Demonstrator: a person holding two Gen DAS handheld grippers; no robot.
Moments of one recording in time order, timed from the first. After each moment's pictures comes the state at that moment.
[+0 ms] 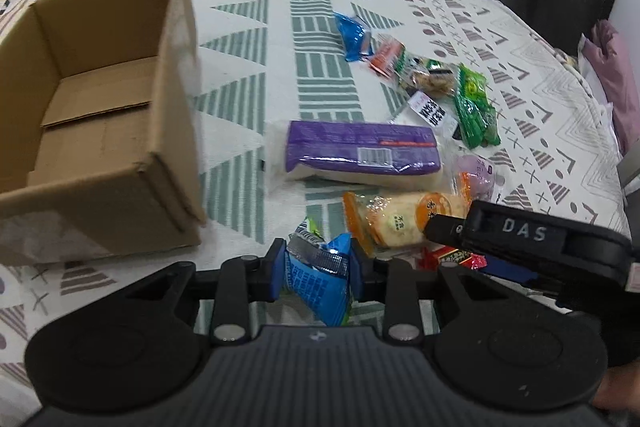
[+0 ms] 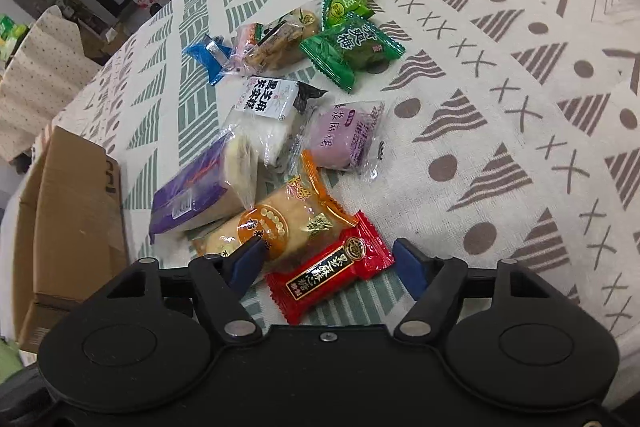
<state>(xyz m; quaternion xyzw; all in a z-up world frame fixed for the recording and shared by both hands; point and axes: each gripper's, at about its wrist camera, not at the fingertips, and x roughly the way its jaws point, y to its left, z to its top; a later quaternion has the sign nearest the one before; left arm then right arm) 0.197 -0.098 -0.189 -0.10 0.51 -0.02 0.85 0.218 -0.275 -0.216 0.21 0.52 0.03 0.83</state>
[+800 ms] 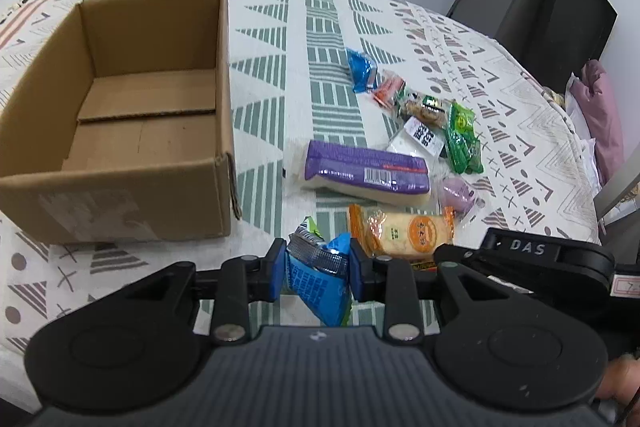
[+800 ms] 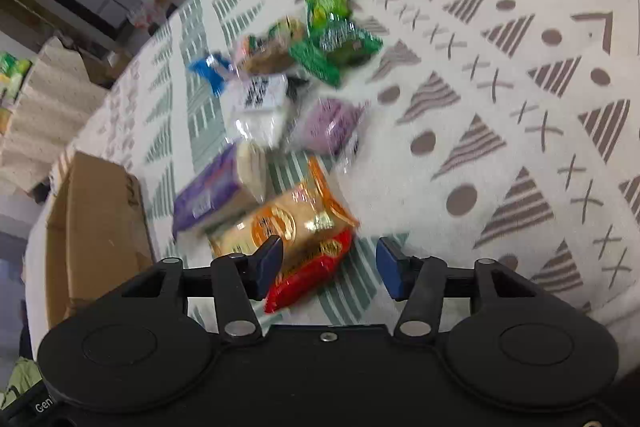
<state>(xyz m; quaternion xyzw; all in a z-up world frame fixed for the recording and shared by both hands) 0.172 -0.078 -0.165 -0.14 0.48 -0.01 0.87 0.202 -0.288 -0.210 0.27 0.53 0.02 0.80</state>
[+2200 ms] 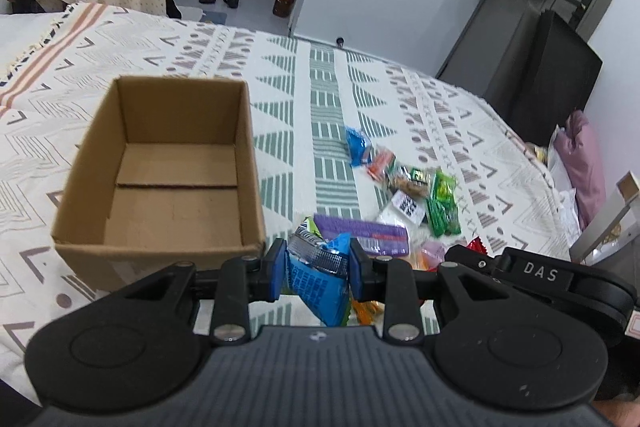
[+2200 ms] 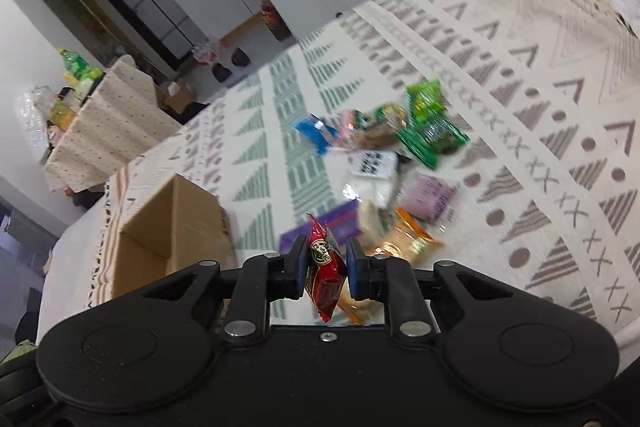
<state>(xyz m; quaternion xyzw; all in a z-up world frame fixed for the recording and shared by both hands) 0.158 -0.053 -0.098 -0.16 0.41 0.00 0.90 0.177 -0.256 -0.122 0.24 0.40 0.09 0.88</state>
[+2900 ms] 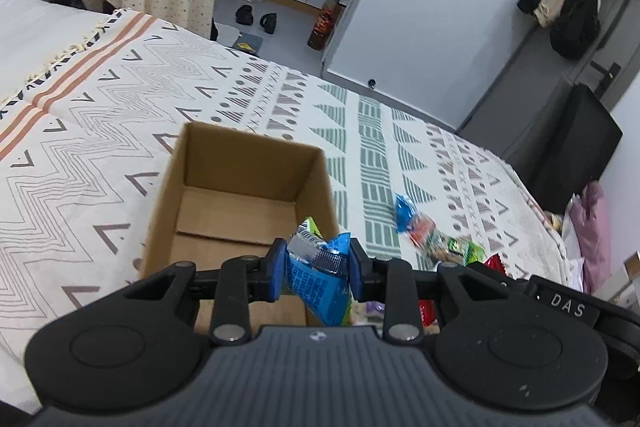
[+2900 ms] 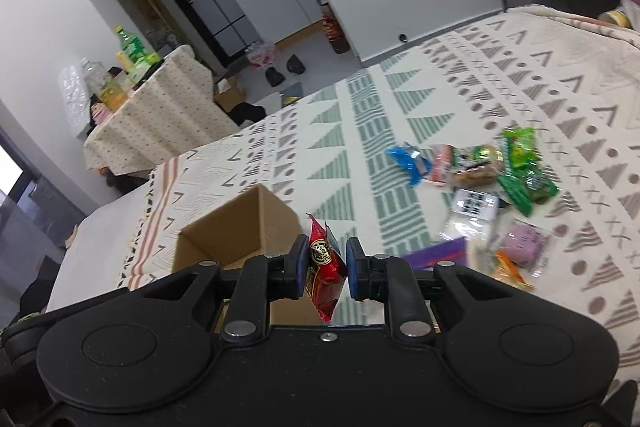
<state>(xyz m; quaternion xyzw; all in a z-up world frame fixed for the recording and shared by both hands) 0.168 0.029 -0.081 -0.21 0.37 0.04 0.90 0.193 -0.188 -0.087 0.20 0.37 0.15 0.89</state>
